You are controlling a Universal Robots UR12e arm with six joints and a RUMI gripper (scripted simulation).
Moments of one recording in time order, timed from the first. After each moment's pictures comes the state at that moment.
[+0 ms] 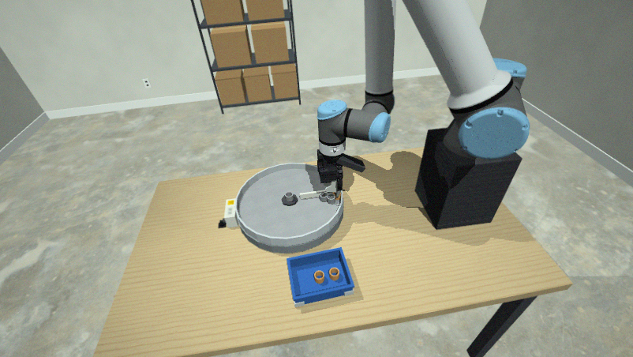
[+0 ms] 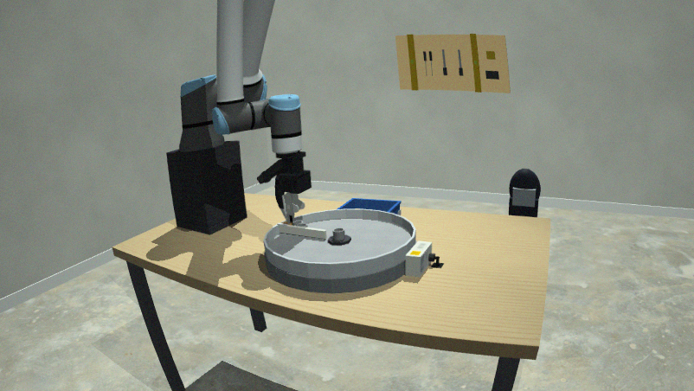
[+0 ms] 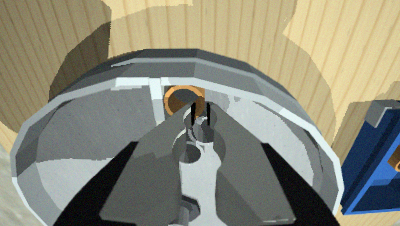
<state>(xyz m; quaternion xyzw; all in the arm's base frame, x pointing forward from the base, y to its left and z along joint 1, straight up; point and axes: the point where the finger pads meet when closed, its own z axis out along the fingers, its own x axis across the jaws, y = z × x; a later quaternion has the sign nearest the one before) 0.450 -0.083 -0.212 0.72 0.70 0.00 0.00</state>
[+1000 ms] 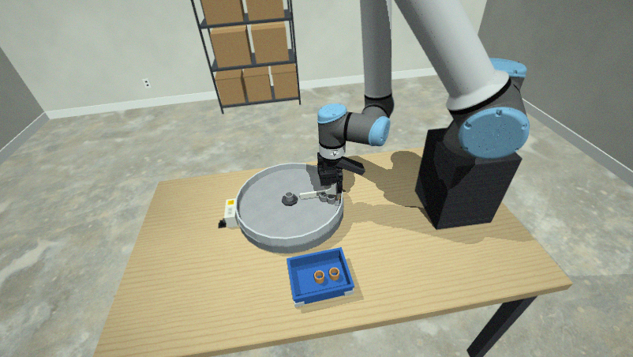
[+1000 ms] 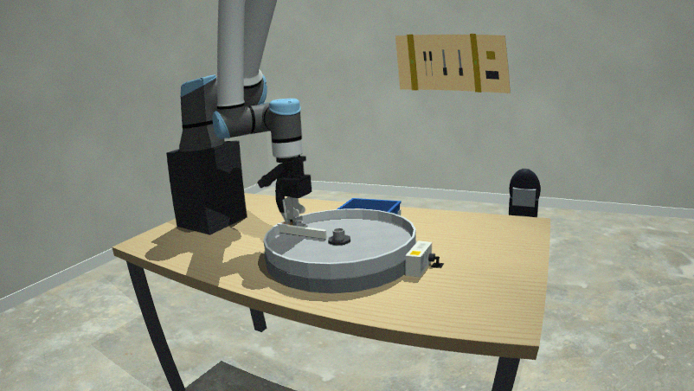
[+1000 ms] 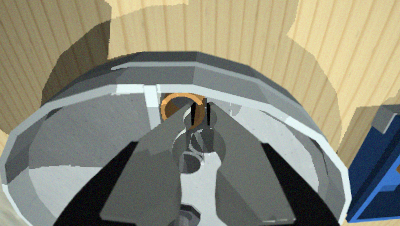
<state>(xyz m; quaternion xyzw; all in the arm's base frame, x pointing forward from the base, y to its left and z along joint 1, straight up) 0.450 -0.083 -0.225 0.72 0.70 0.00 0.00</state>
